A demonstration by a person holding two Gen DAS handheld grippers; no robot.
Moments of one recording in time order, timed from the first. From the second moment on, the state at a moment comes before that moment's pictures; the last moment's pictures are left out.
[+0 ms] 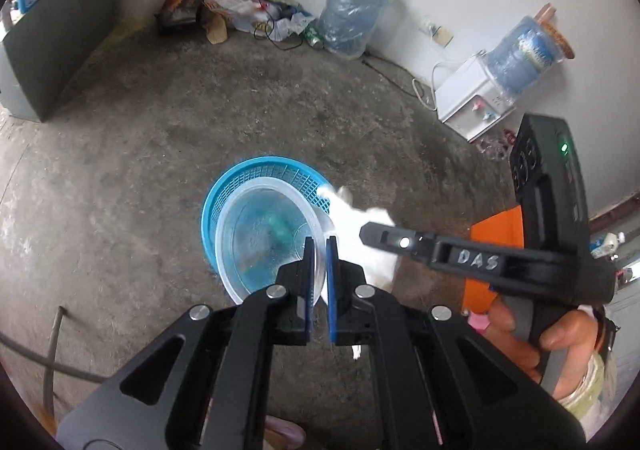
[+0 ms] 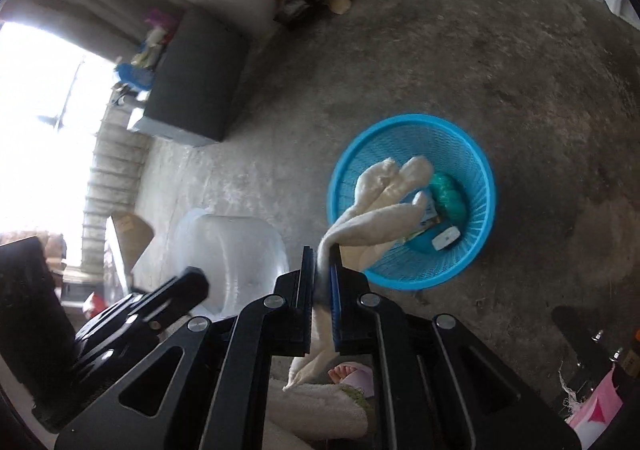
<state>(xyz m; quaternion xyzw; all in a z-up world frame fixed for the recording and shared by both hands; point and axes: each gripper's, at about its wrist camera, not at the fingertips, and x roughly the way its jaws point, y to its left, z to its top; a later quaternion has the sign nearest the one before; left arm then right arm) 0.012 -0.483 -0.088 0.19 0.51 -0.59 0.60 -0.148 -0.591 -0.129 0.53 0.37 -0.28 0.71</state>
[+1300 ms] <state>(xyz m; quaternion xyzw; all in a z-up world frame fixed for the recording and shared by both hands) 0.068 -0.177 0.096 -0.01 0.36 -0.48 0.80 -0.062 -0.373 0.066 0.21 0.28 -0.35 0.87</state>
